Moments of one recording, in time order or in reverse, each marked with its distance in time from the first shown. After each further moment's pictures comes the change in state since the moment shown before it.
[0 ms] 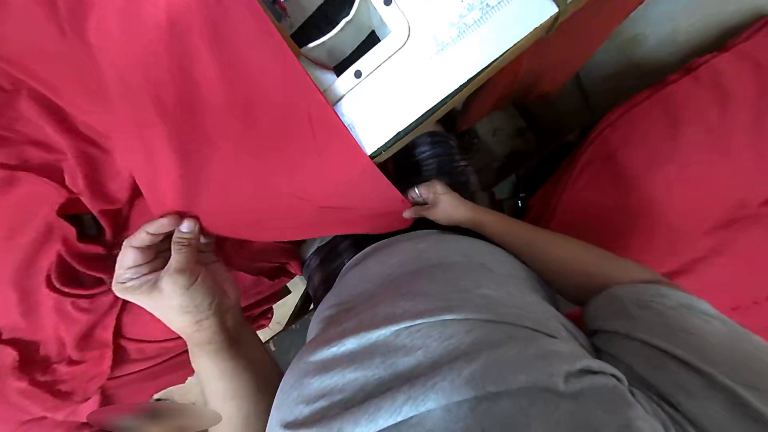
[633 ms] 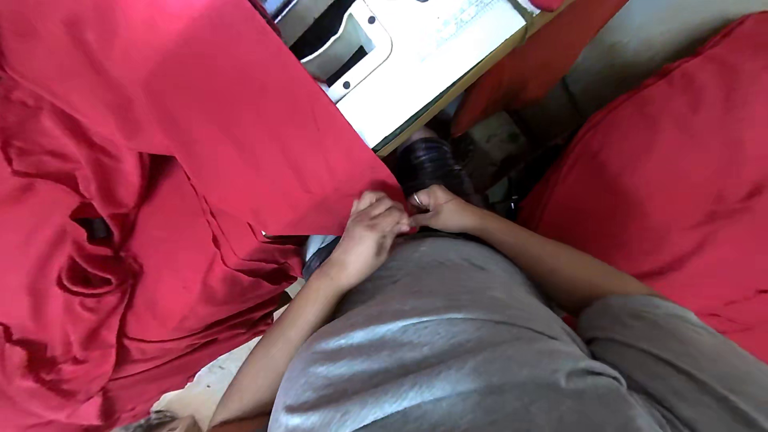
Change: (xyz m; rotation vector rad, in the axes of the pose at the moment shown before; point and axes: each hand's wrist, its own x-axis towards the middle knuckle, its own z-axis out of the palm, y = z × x) left_hand -0.063 -0.004 0.129 0.336 -1.060 0.418; right_hand -0.022 -0.033 -0.008 -0.115 -0.060 0.009
